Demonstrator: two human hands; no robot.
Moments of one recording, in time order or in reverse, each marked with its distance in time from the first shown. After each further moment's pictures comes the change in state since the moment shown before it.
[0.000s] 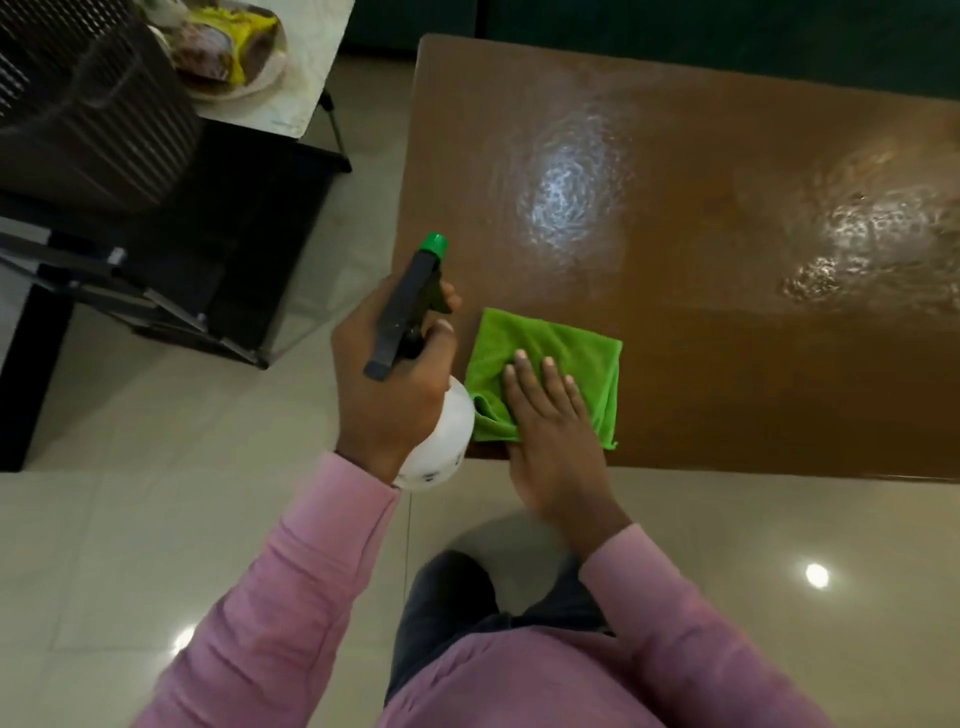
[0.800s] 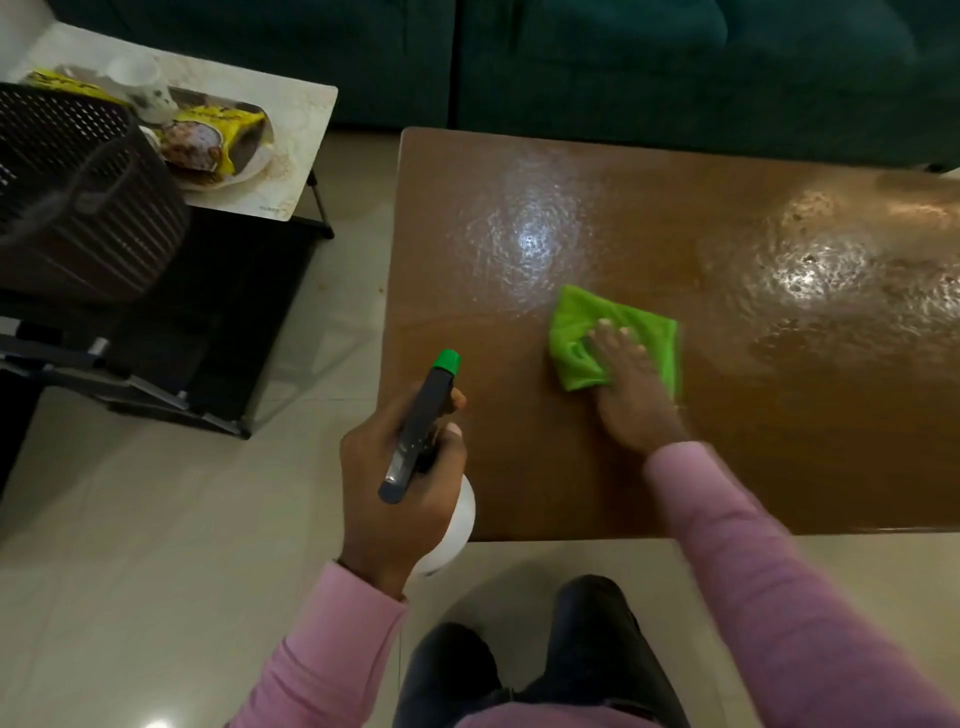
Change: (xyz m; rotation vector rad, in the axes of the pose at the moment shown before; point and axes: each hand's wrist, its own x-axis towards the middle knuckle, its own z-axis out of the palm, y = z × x) left_hand 0.002 -0.007 0.000 0.050 -0.070 0.008; right_hand 0.089 0.120 -0.047 0.091 0.072 0.154
